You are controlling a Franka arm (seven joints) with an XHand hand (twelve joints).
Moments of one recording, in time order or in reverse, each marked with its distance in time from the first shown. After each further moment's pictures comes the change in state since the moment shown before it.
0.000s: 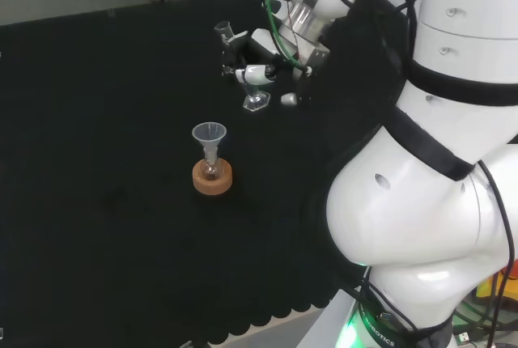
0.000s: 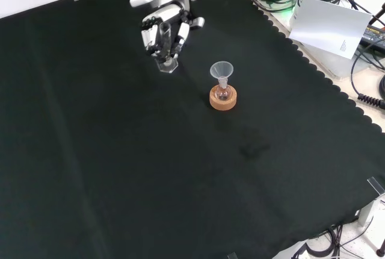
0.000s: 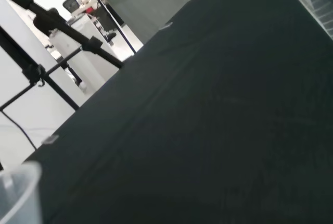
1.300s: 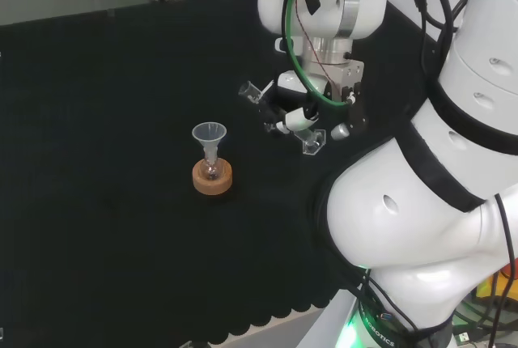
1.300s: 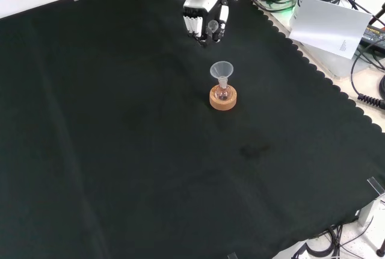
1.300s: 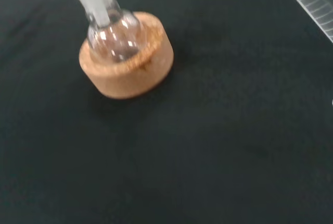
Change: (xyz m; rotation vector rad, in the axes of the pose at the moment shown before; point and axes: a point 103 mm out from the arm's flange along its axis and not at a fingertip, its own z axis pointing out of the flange) arm 0.034 -0.135 -0.005 0.380 -0.259 0.078
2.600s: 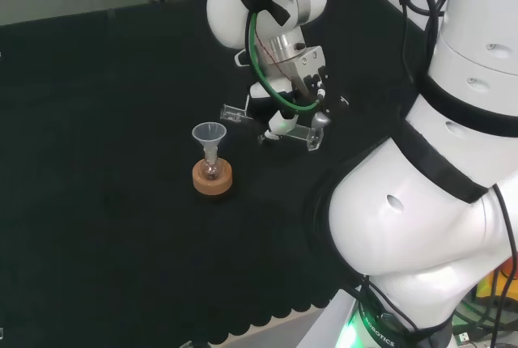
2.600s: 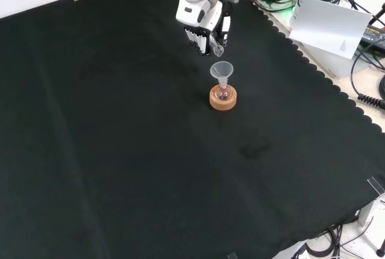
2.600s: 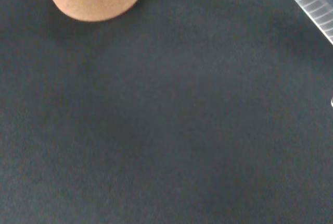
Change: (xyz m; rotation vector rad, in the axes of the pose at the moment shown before) arm 0.019 0.021 -0.007 0.314 -0.243 0.058
